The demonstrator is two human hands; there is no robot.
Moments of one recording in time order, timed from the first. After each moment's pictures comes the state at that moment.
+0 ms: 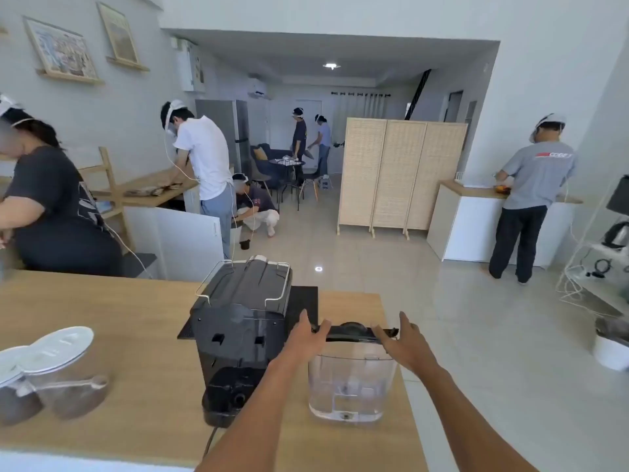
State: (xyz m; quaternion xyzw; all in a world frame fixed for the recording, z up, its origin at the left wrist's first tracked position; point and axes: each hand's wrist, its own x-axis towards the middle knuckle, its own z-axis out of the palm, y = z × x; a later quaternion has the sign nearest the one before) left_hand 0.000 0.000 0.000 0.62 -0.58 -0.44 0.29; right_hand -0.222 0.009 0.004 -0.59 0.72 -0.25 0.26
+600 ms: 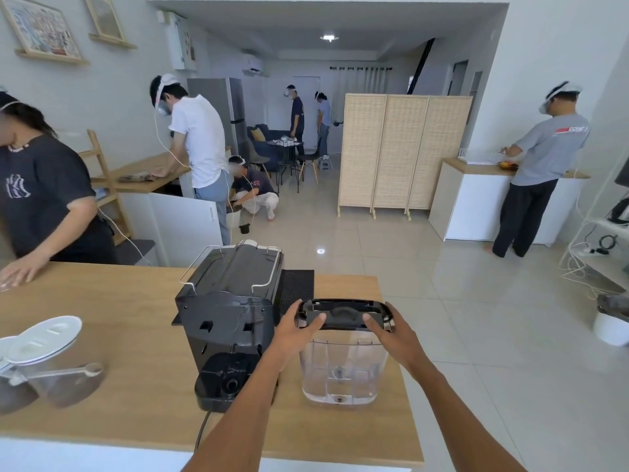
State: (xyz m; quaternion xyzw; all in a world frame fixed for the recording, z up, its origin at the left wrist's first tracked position) left_hand -0.002 -0.004 -0.022 0.61 -0.52 -0.46 0.38; right_hand -0.228 0.014 -0.020 -0.56 0.65 -0.37 0.35
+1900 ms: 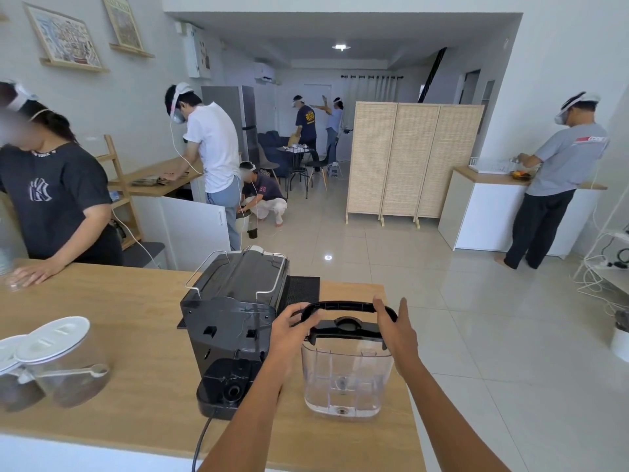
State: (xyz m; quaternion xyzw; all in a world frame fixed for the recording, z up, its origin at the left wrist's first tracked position) left_hand -0.002 -0.001 -0.018 0.56 -0.39 -0.50 0.53; right_hand -0.207 -0.020 -0.011 -0.43 0.70 -0.42 0.39
